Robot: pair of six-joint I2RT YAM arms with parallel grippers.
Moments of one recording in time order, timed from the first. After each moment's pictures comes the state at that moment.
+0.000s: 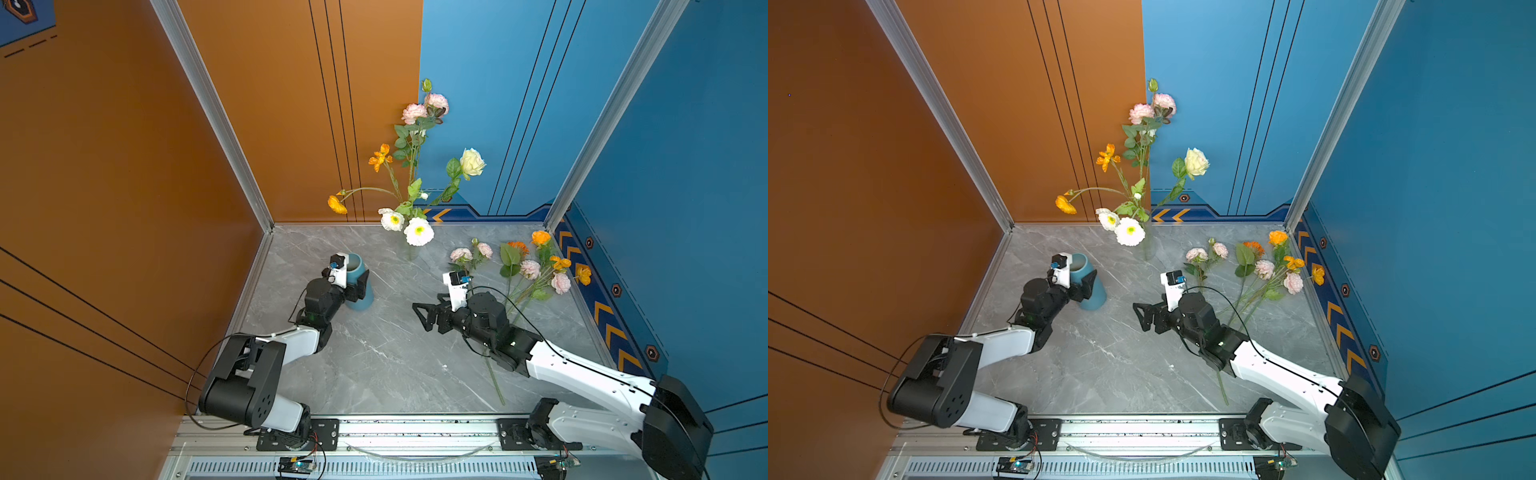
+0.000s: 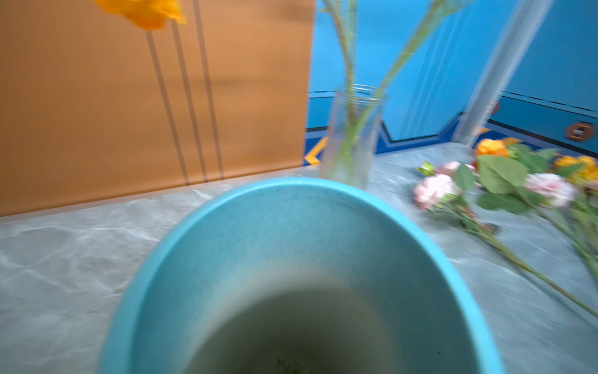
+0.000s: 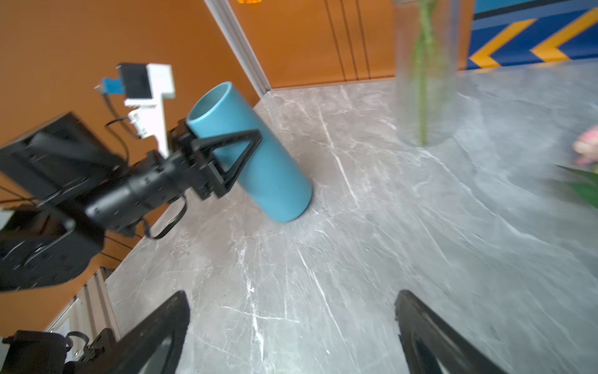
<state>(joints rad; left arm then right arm) -0.31 1.41 0.46 0.83 0.13 -0.04 0.76 1.08 0.61 0.12 0.02 0.49</state>
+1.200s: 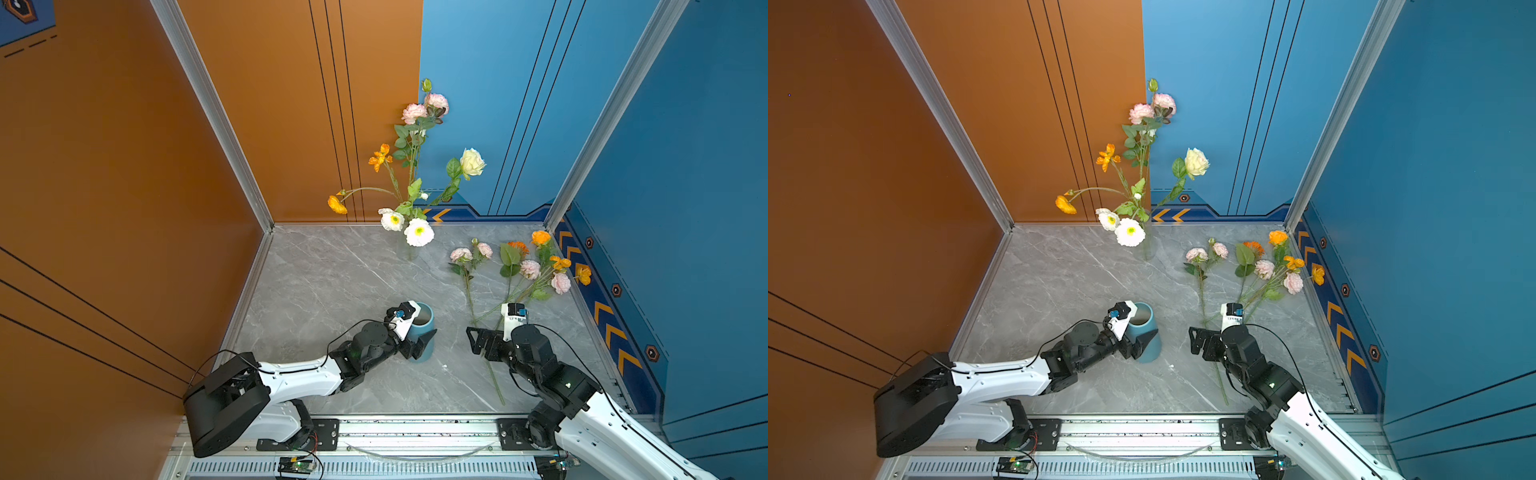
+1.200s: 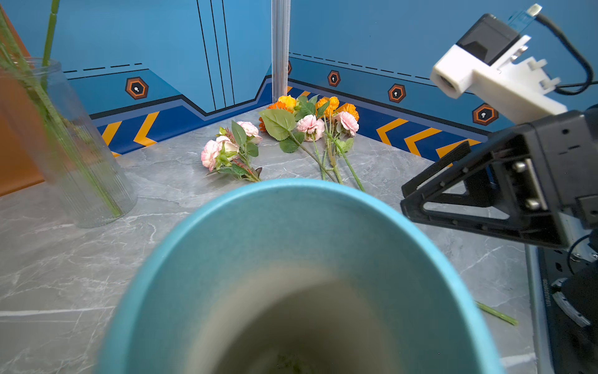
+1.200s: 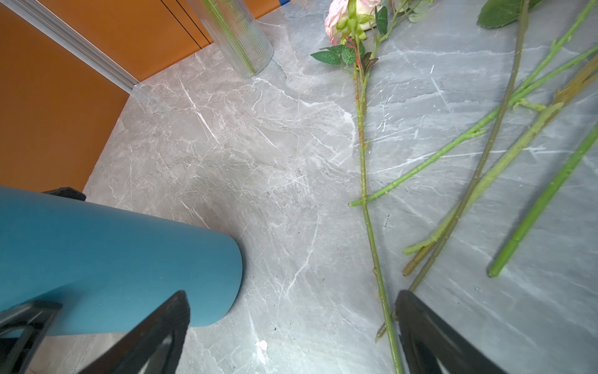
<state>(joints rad) -0.96 1.31 0.44 0.70 -0.07 -0.09 0.63 0.57 0.39 -0.41 0.15 0.66</state>
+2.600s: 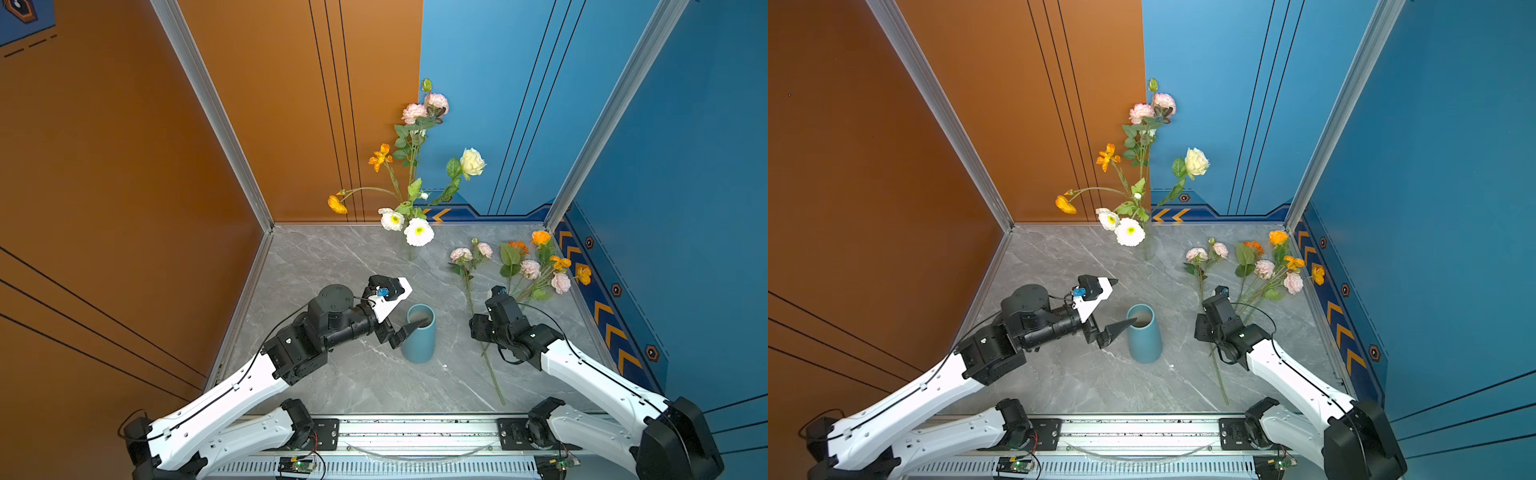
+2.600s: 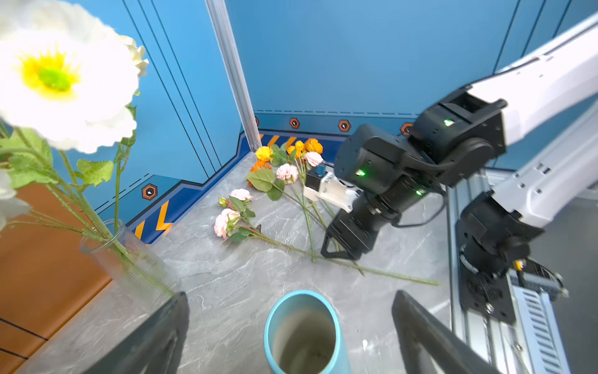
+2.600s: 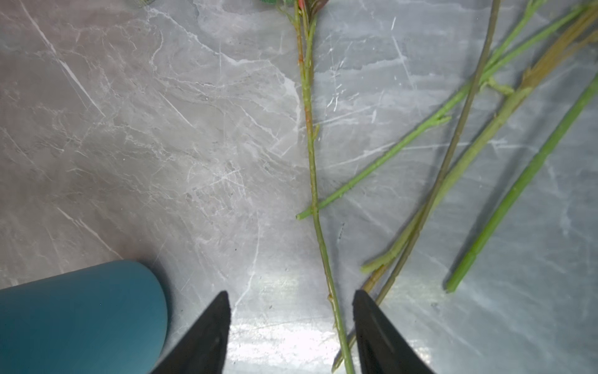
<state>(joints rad) -0.87 0.93 1.01 -0.31 0.19 0.22 0.49 1.11 0.63 -0.45 0.14 0.58</state>
